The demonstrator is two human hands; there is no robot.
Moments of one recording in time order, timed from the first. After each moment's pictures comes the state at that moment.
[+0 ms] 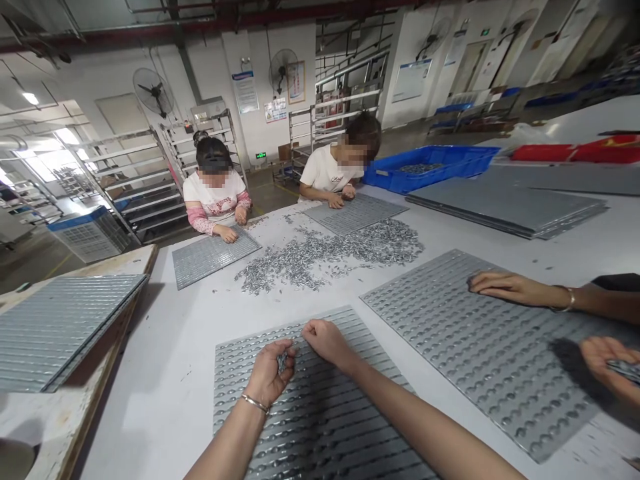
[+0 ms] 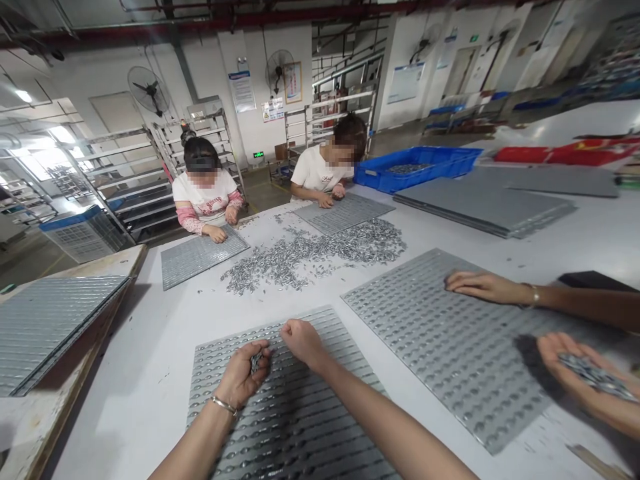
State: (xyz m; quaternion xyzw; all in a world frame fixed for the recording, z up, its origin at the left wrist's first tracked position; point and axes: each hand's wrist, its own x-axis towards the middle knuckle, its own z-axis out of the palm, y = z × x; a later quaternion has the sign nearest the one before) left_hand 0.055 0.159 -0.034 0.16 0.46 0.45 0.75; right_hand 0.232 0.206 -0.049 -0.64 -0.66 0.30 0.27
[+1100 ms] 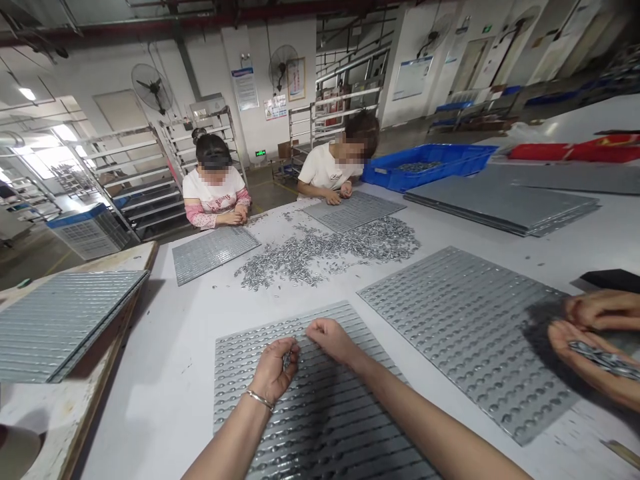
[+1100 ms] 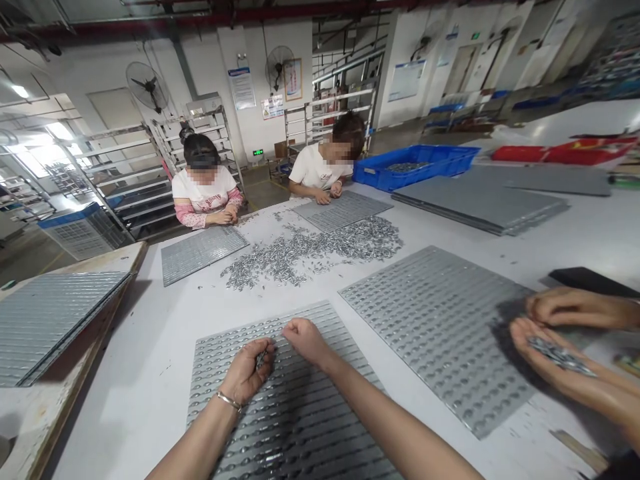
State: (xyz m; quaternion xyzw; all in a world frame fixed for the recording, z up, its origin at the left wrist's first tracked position) left_hand 0.068 0.148 -0.037 0.19 0.45 0.46 0.74; right_hand 0.244 0.177 -0.033 -0.60 -0.64 0.37 0.29
